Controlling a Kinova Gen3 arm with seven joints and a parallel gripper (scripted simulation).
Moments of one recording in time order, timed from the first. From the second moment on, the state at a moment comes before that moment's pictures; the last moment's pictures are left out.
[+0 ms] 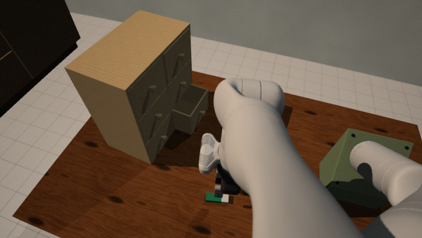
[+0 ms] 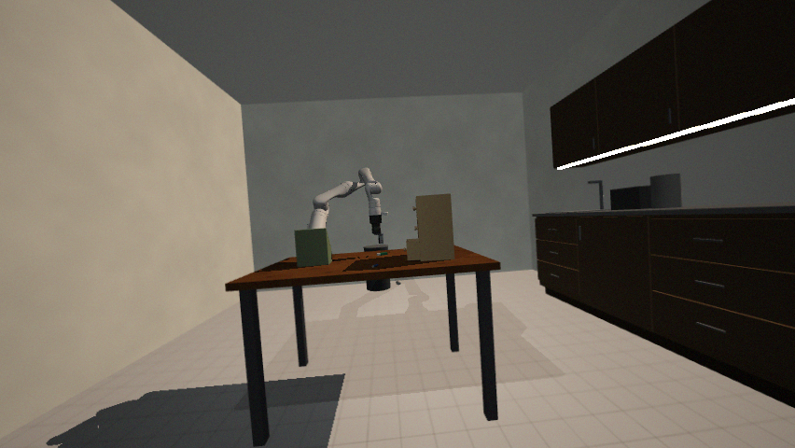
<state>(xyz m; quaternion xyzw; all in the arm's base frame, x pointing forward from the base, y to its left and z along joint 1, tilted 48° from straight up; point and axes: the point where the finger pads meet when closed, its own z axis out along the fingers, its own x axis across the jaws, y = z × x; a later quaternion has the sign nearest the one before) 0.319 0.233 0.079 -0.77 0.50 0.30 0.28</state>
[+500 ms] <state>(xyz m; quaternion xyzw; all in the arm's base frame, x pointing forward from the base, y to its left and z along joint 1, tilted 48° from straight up) 0.318 0.234 0.079 -0.77 0.50 0.30 0.28</state>
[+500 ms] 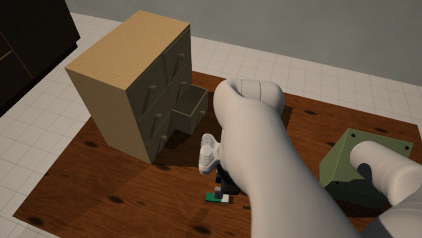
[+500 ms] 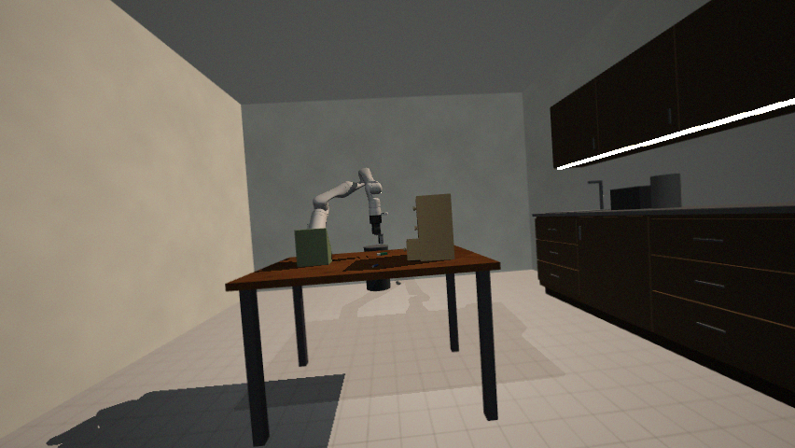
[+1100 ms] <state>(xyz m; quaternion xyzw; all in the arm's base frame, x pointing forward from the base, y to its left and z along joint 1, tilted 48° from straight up) 0.319 0.237 0.076 -0.77 0.50 0.30 0.28</state>
